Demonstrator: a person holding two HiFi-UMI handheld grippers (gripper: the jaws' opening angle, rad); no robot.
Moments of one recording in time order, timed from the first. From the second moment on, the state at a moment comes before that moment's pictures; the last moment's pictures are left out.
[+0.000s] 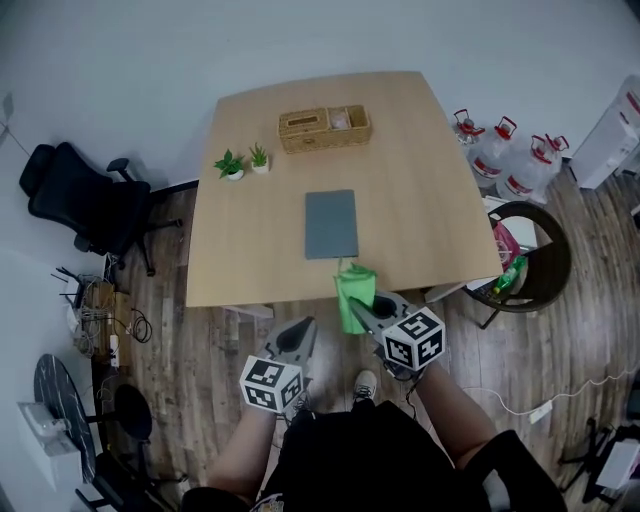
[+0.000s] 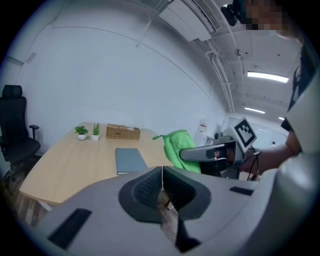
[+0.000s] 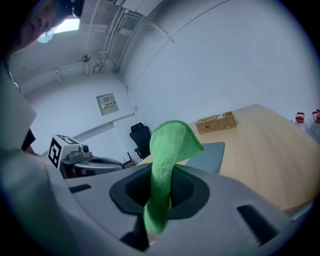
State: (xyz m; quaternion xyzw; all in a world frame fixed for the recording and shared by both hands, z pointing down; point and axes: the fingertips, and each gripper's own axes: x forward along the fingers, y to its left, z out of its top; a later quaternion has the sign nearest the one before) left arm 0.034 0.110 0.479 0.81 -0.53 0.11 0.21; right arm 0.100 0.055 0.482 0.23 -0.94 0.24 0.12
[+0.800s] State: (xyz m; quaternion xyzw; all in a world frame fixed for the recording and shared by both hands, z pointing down) left arm -0.029 0.161 0.464 0.86 -0.46 0.08 0.21; right arm 0.046 0.130 0.462 0.33 -0.91 0.22 0.12
